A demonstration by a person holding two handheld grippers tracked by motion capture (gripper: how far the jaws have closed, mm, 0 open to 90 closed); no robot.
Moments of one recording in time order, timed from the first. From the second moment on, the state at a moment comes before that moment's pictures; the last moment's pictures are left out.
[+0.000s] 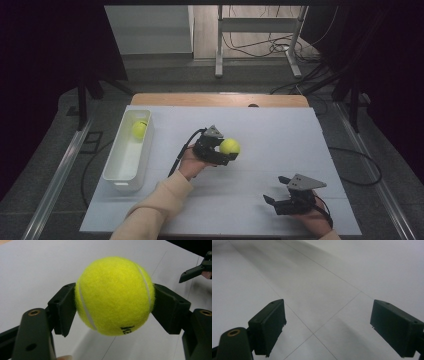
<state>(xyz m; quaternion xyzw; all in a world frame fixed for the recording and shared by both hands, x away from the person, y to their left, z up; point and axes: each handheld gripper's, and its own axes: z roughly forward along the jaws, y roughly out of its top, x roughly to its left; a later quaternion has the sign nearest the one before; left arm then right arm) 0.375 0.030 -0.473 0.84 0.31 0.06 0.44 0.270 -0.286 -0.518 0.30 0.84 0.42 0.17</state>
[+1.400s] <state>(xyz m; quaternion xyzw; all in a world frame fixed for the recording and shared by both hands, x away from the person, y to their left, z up) 0.360 0.060 -0.463 0.83 0.32 0.07 0.46 0.269 -0.286 -0.517 0.30 0.84 0.42 0.17</state>
